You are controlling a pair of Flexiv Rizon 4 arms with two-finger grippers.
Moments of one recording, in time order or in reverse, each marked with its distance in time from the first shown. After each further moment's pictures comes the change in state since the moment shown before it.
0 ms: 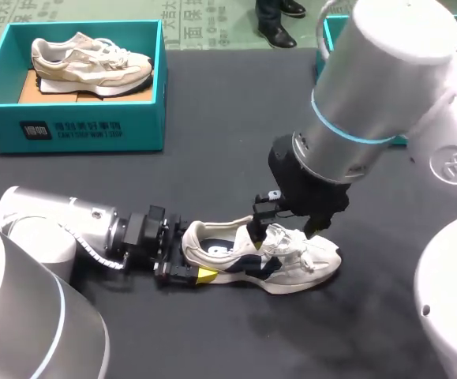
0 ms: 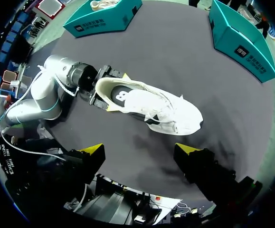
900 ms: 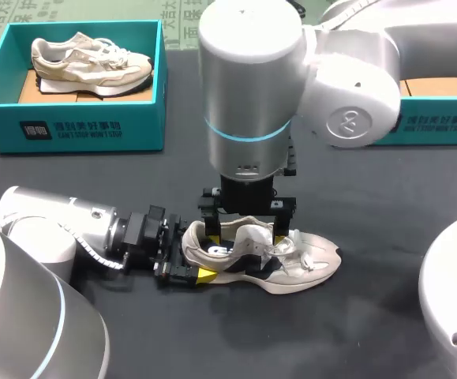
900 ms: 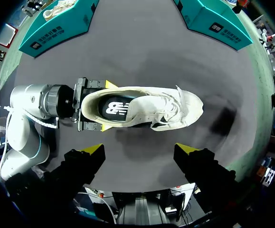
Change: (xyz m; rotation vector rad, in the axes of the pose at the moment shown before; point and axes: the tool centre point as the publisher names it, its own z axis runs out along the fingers) left arm 0.000 0.000 0.000 0.000 0.000 0.000; right arm 0.041 0.028 0.037 0.059 -0.231 0.339
